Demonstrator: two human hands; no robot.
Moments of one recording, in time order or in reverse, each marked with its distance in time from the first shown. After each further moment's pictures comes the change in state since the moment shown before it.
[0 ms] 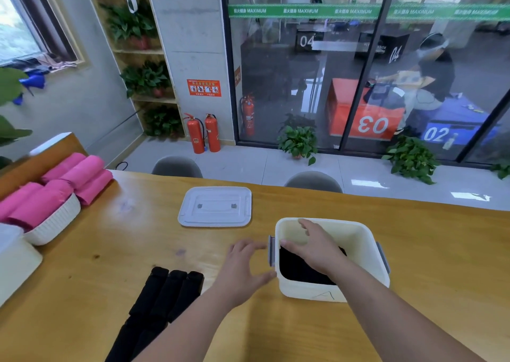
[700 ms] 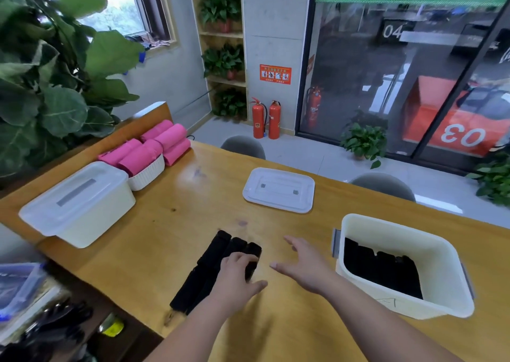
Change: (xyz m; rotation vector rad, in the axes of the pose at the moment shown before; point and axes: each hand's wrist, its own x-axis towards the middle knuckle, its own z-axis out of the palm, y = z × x) left_hand -0.115 -0.109 -0.040 0.044 0.101 -0.402; right_hand -0.032 -0.062 0.145 -0.152 -0.343 -0.228
